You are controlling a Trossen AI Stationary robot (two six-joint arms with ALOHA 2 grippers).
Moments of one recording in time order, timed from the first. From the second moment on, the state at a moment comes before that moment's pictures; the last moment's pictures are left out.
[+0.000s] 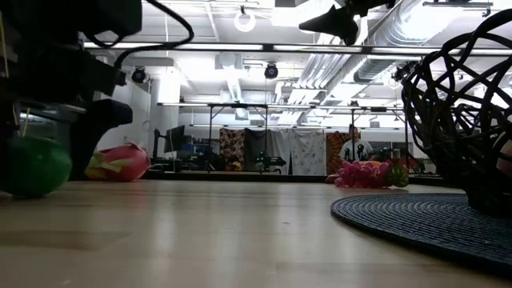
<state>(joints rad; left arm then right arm) -0.23 1.47 0.76 -0.79 0.02 0.03 0.01 1.14 0.84 0.10 0.17 0.28</state>
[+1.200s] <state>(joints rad) 0.16 1.16 0.95 0.25 -0.02 -0.27 0.01 1.12 1.05 -0.15 0.10 0.12</state>
